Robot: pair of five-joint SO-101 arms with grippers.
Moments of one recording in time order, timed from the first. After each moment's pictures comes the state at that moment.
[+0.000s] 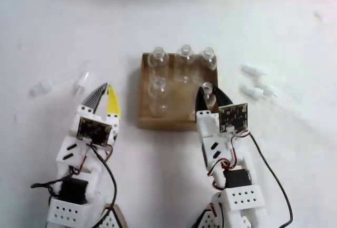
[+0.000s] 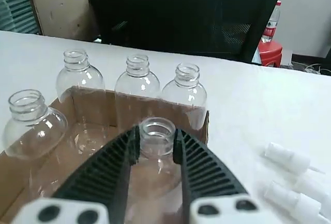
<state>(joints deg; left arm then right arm) 4.4 -103.7 97.1 23.9 -11.2 -12.0 -76.1 96.6 0.4 4.6</state>
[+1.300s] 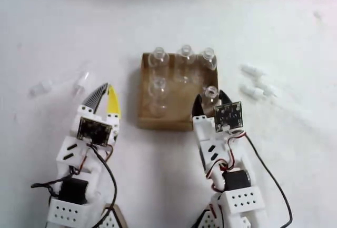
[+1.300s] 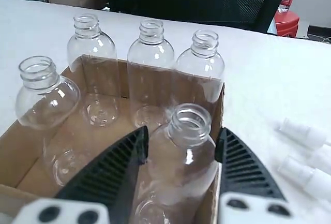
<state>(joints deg) 4.6 -103.7 97.1 23.9 -11.2 -14.0 -79.9 96.6 8.8 4.5</state>
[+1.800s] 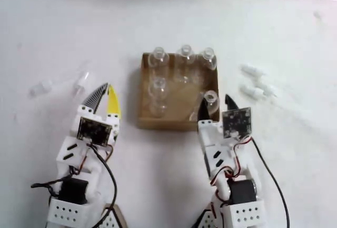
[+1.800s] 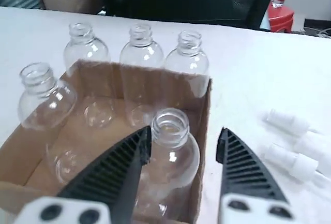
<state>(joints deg) 4.6 -103.7 97.1 23.9 -11.2 -11.1 -102.0 95.1 31.0 1.6</state>
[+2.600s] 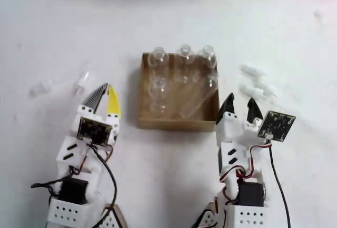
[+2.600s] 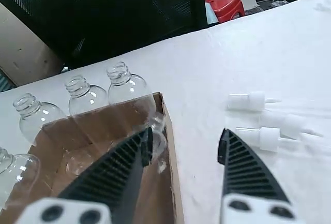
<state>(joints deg) 4.6 -103.7 97.1 23.9 -11.2 -0.6 -103.2 90.9 35.1 -14.2</state>
